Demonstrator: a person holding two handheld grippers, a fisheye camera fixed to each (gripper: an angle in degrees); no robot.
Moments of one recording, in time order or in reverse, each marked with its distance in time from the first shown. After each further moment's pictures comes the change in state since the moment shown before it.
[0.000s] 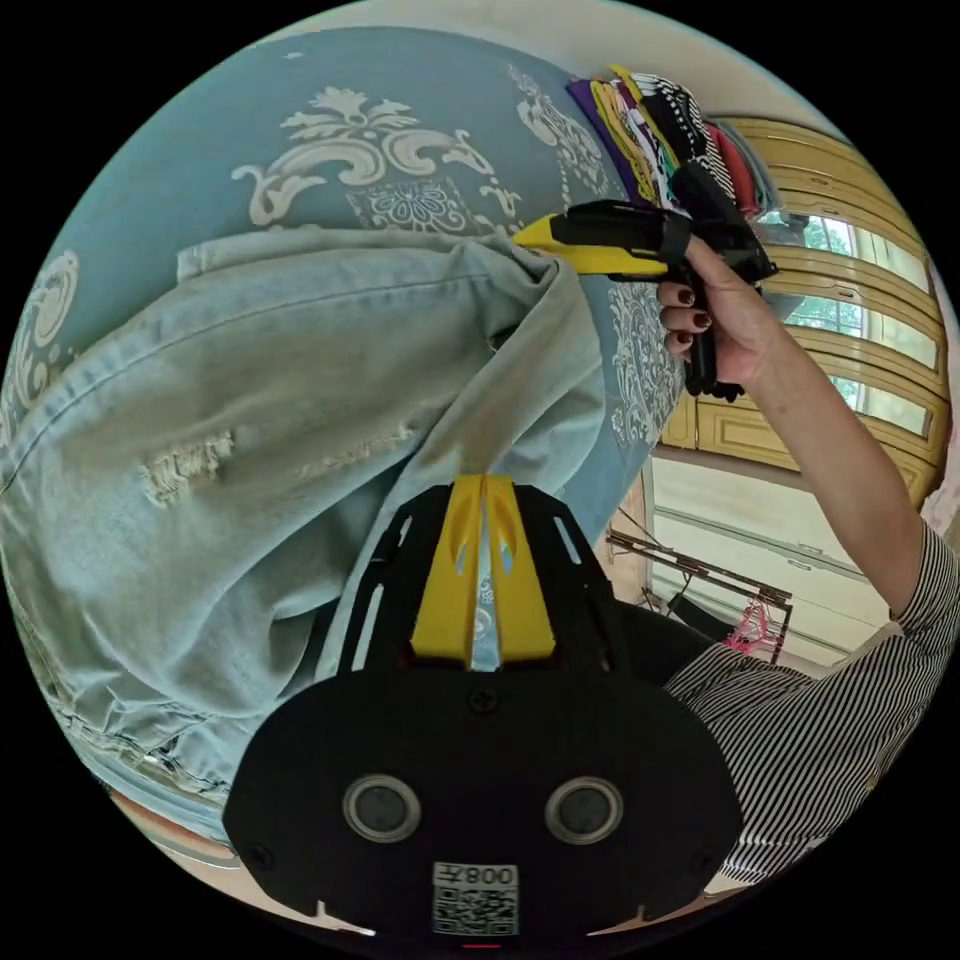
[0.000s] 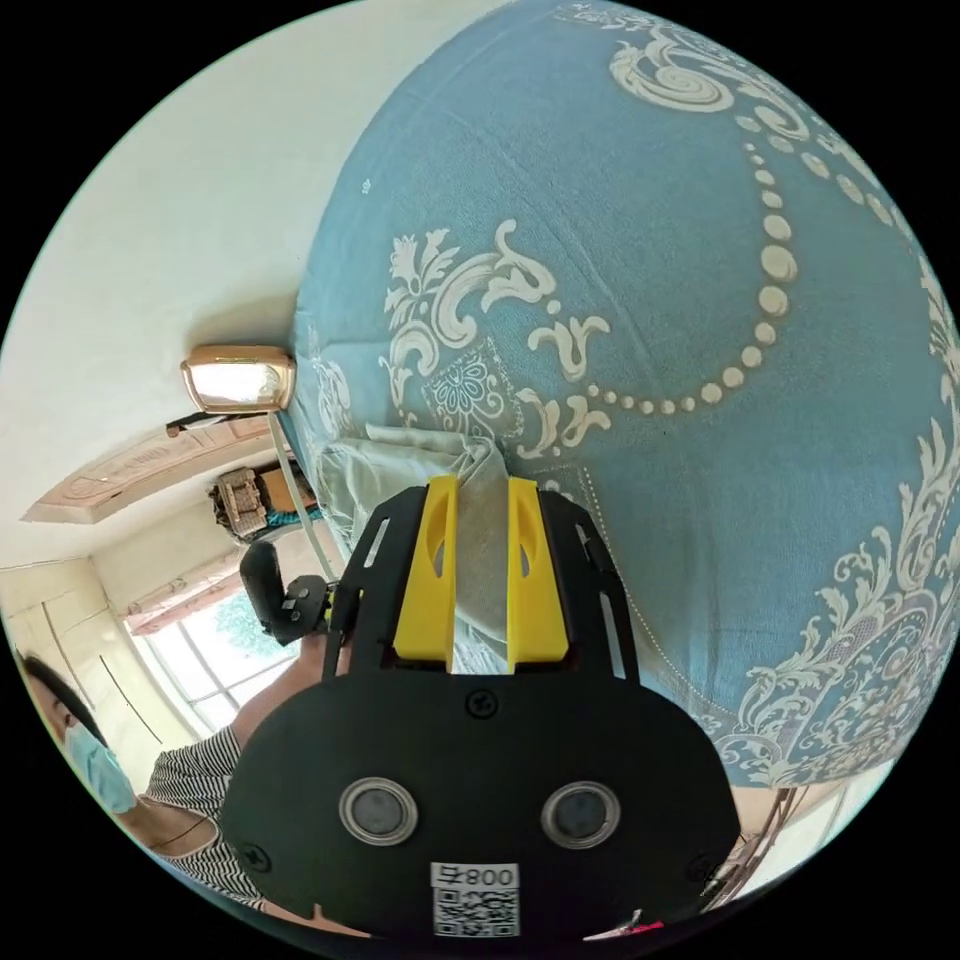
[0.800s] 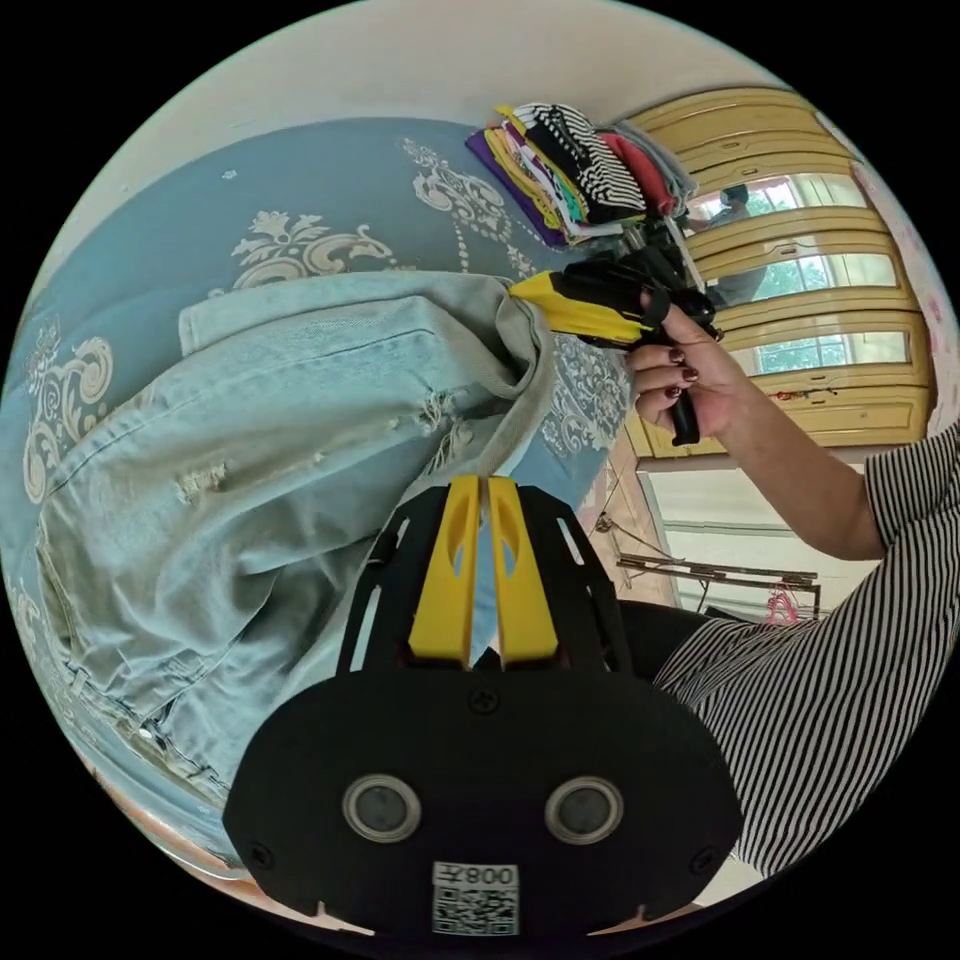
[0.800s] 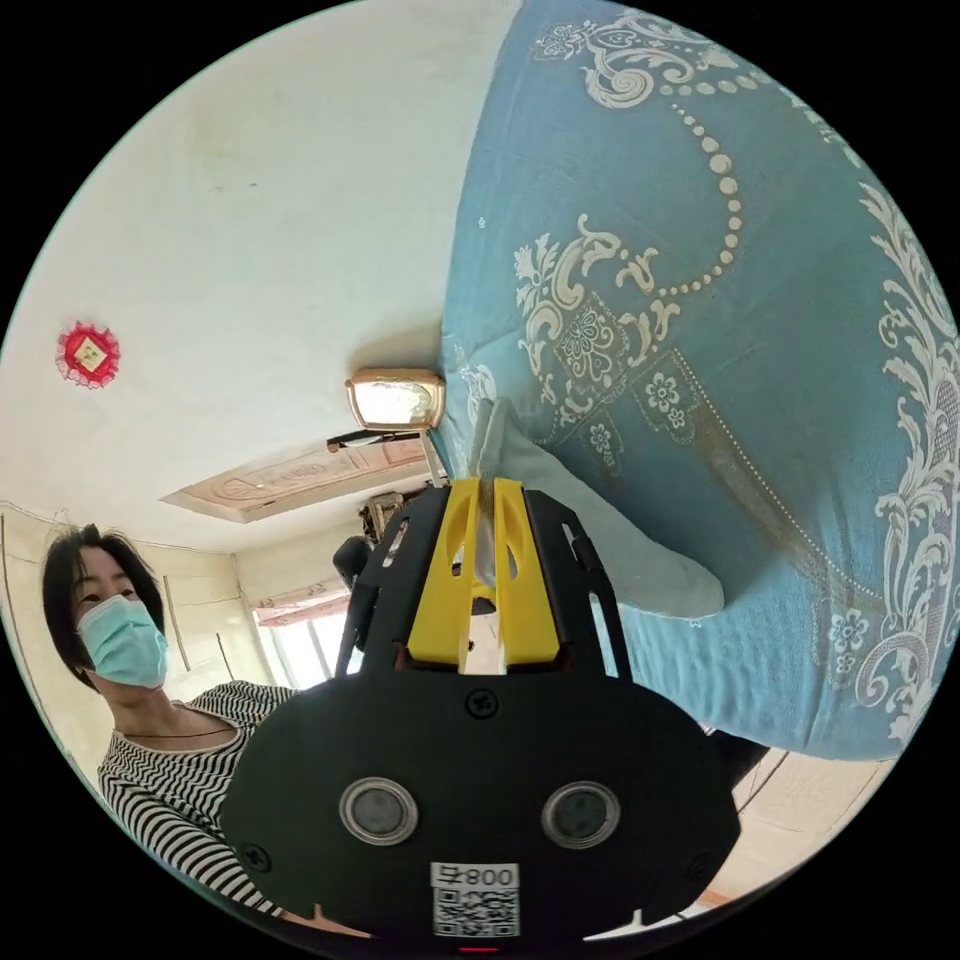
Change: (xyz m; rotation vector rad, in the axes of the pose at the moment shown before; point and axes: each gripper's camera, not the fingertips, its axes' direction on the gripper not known) left arm -0.083 -0.009 0.048 0.228 -0.086 0.159; right arm 0.005 0.187 -0.052 0.168 -0.484 -0.033
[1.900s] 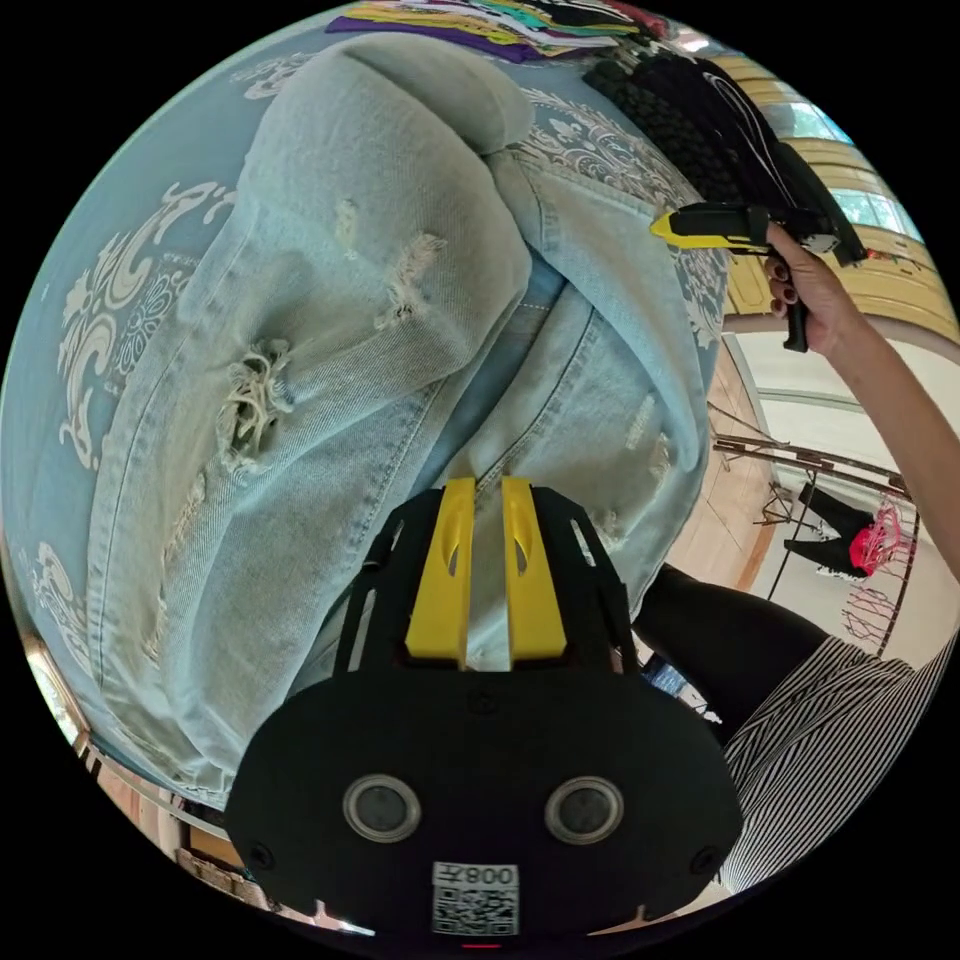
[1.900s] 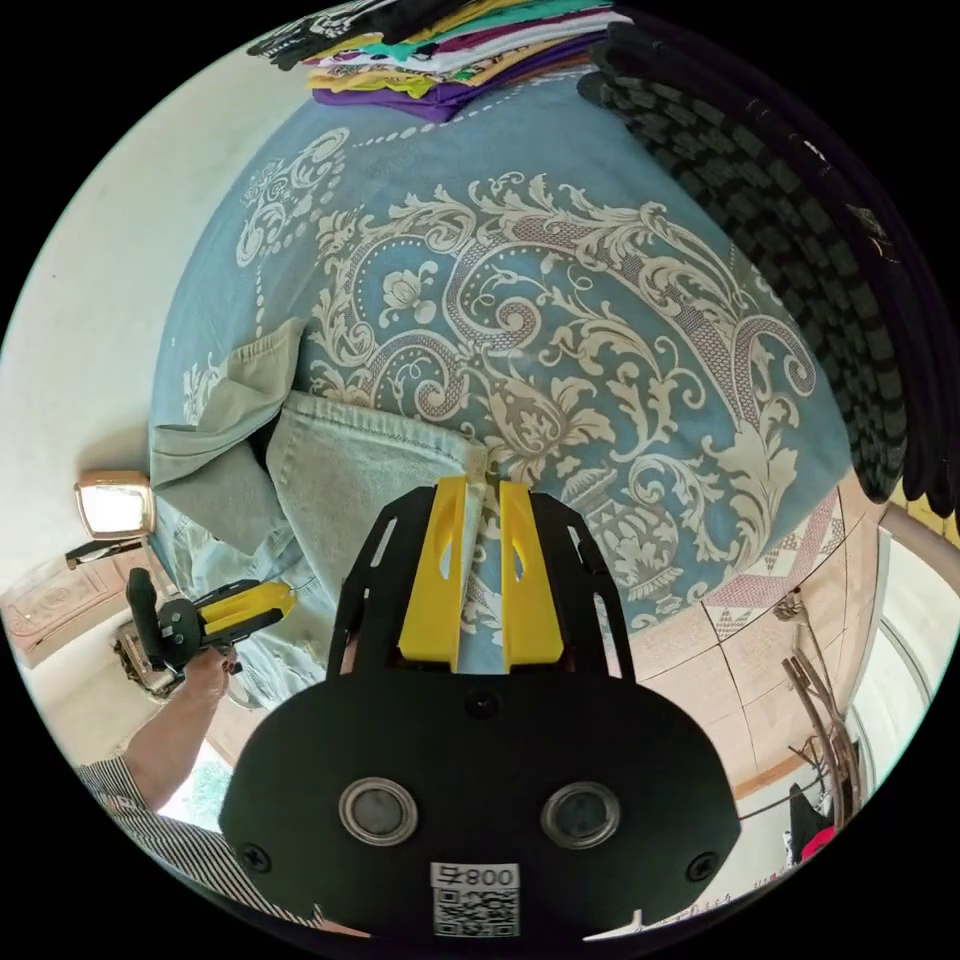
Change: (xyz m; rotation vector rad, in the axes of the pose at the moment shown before) left arm -0.133 -0.097 0.282 -0.421 -0.262 0.229; right arm 0.068 0.096 -0.022 0.299 0.879 0.230
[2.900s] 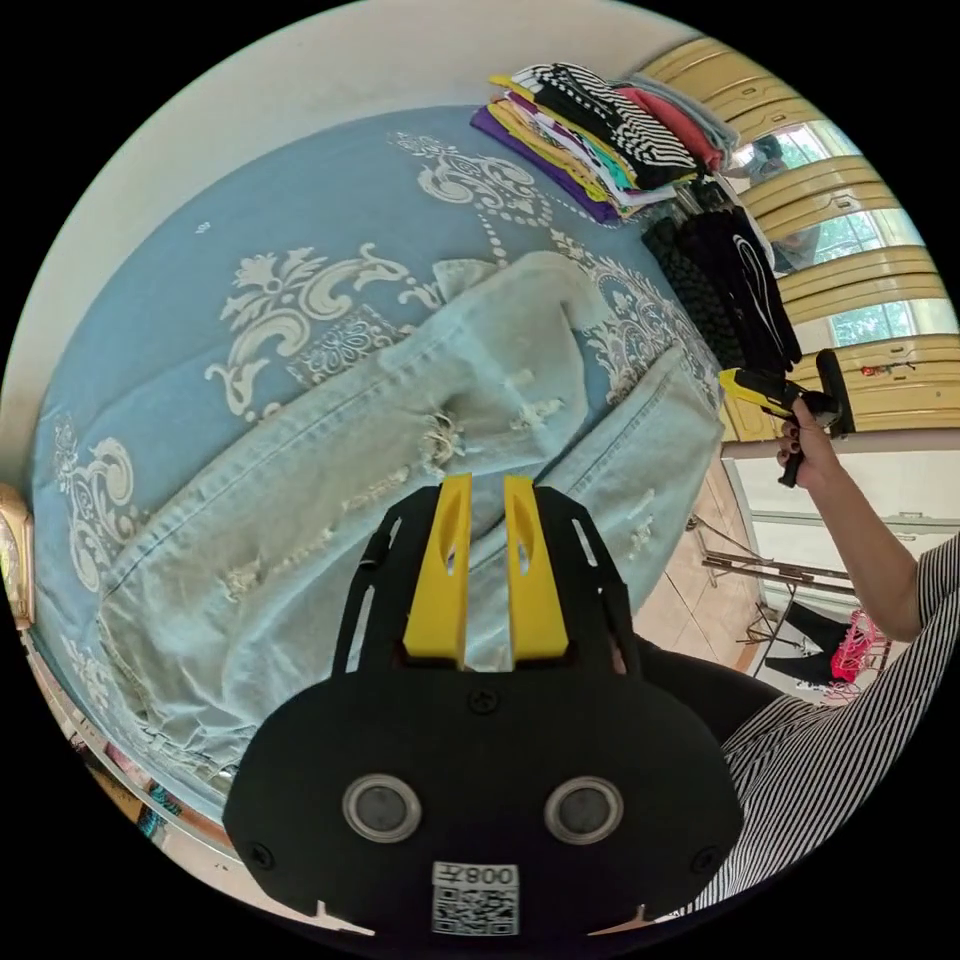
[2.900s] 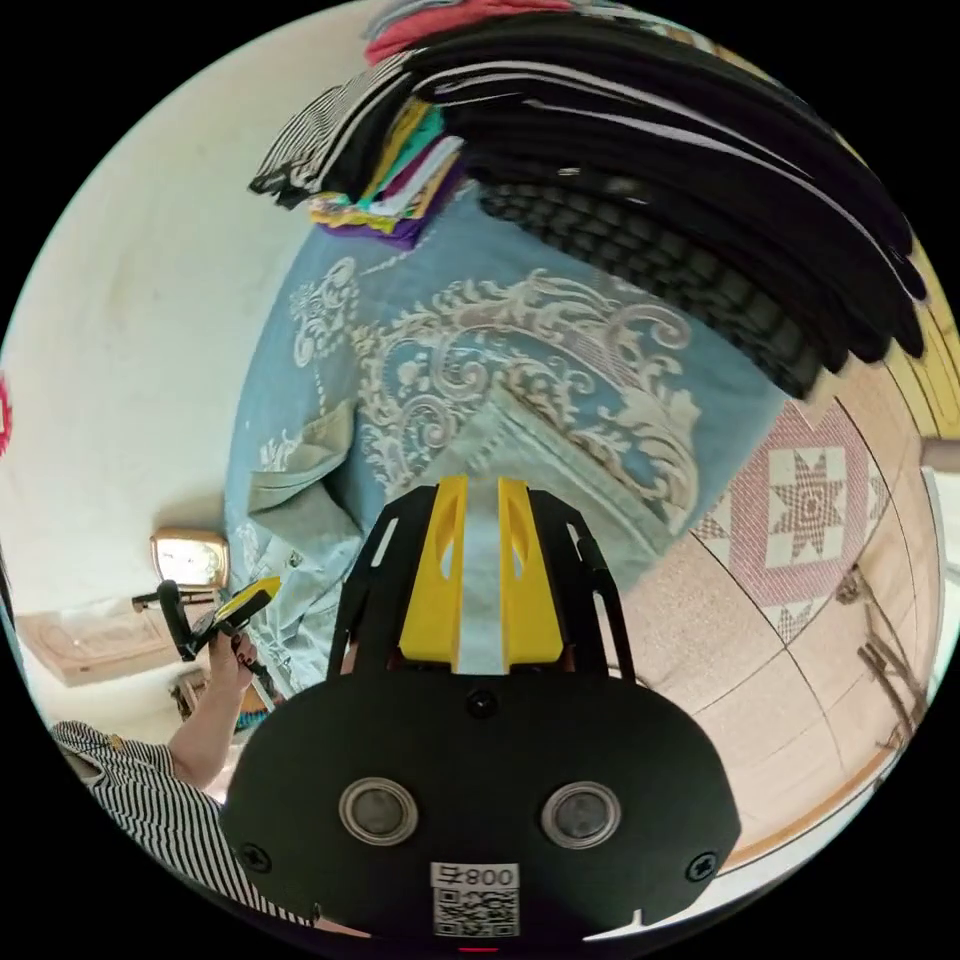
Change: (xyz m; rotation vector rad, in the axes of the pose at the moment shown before) left arm -0.048 -0.023 -0.121 0.283 -0.061 -0.258; right arm 0.025 0.086 -0.091 0.175 -0.233 0.059
